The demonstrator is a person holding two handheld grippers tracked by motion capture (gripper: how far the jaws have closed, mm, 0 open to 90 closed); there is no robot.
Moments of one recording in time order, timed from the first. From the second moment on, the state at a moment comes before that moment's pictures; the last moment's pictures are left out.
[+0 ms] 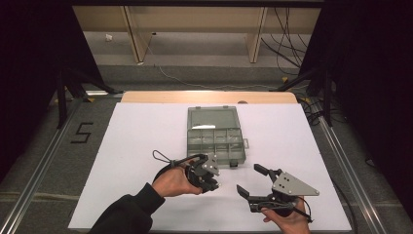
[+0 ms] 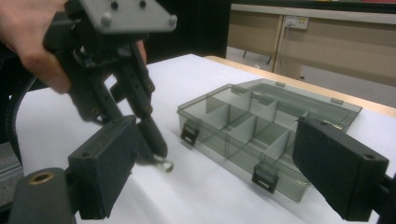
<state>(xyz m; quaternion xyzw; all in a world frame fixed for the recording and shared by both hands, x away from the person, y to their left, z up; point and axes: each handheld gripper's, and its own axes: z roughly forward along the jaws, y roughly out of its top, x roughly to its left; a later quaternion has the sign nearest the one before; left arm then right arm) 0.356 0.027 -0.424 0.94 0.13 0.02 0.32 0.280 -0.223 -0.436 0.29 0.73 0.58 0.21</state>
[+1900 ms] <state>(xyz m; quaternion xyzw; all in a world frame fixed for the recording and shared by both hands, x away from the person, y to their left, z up) 0.461 0.005 -0.417 0.89 0.31 0.00 0.34 0.281 -0.224 -0.435 0.29 0.73 0.58 0.21</state>
